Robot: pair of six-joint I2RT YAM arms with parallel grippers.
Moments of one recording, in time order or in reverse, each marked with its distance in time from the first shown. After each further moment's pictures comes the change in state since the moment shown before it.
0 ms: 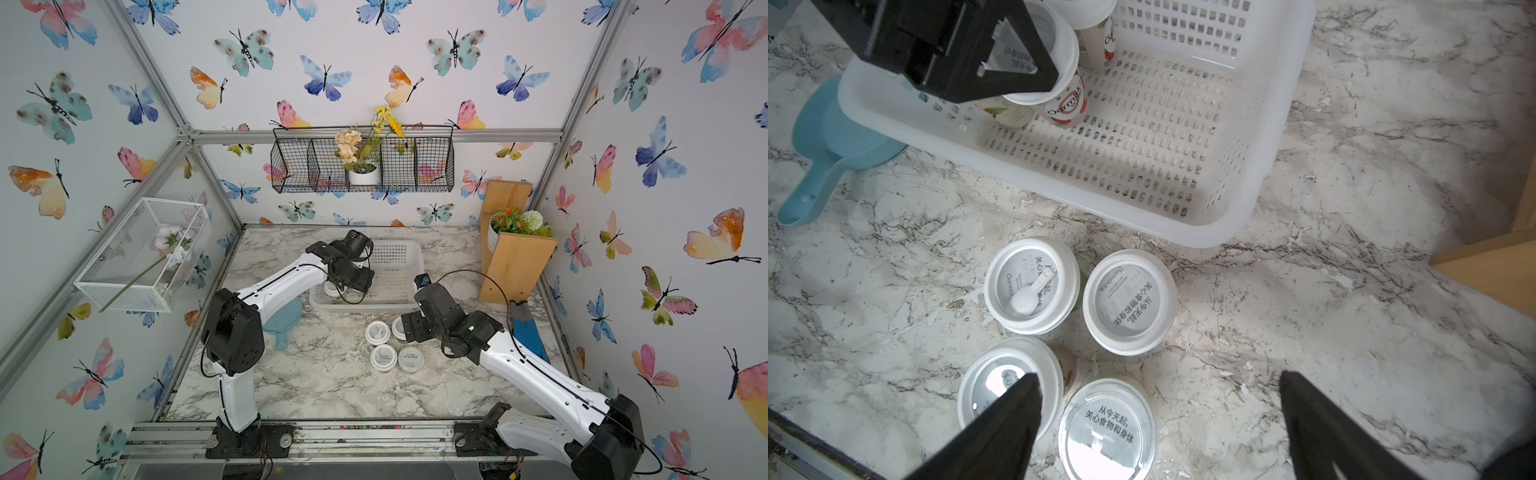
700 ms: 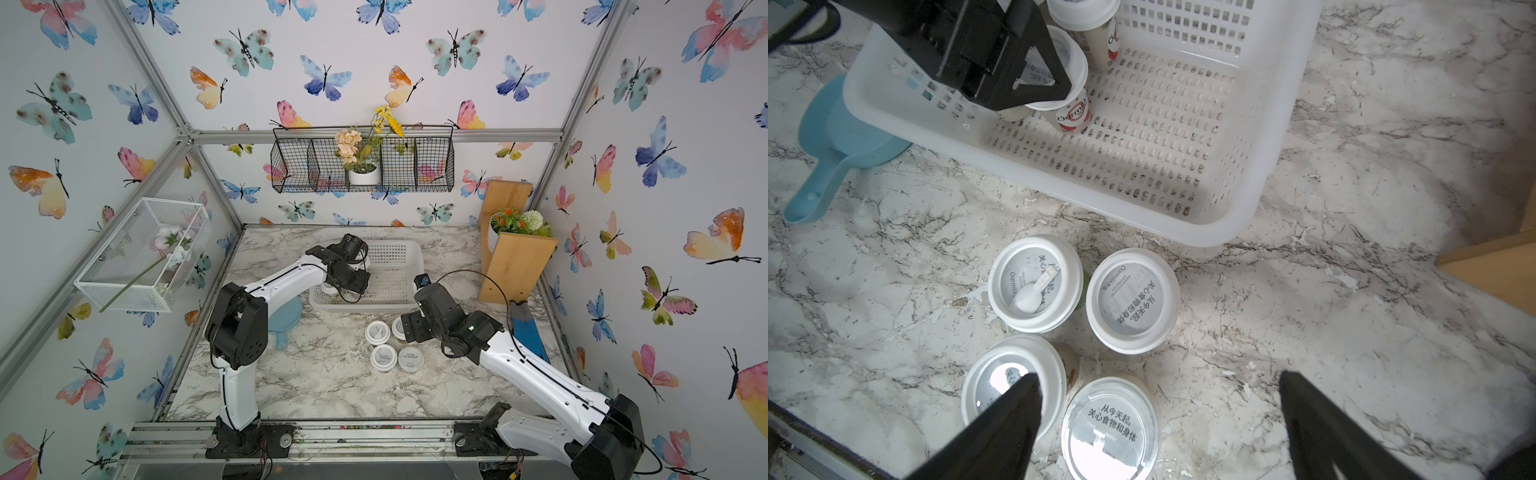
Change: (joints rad) left arm 0.050 0.046 -0.061 0.104 0.025 0.019; right arm 0.000 0.001 0.000 0.000 -0.009 0.000
